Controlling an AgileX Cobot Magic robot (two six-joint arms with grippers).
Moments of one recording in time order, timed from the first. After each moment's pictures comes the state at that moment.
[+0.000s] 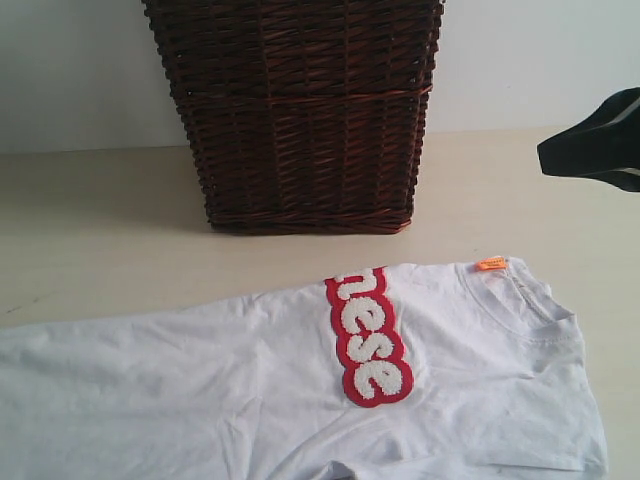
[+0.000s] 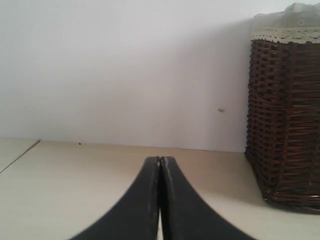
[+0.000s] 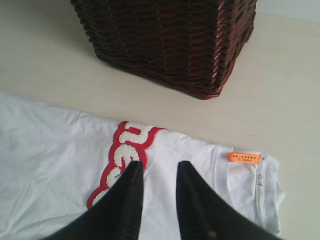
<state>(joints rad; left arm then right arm) 0.09 0.01 0.00 -0.01 0.03 -0.03 0.17 1.04 -0.84 0.55 0.69 -0.52</state>
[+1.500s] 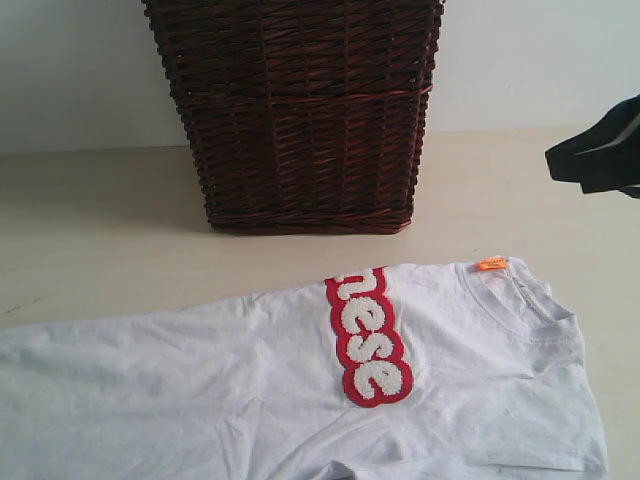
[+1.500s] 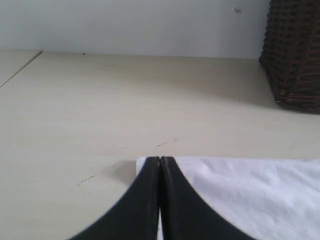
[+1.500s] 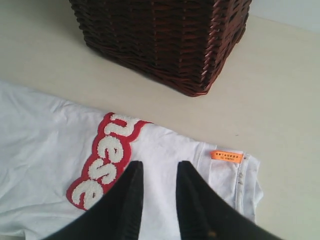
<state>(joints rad) 0.10 0.01 0.00 -0.01 0.35 0.00 0.17 1.04 -0.84 0.49 0.69 -0.57</state>
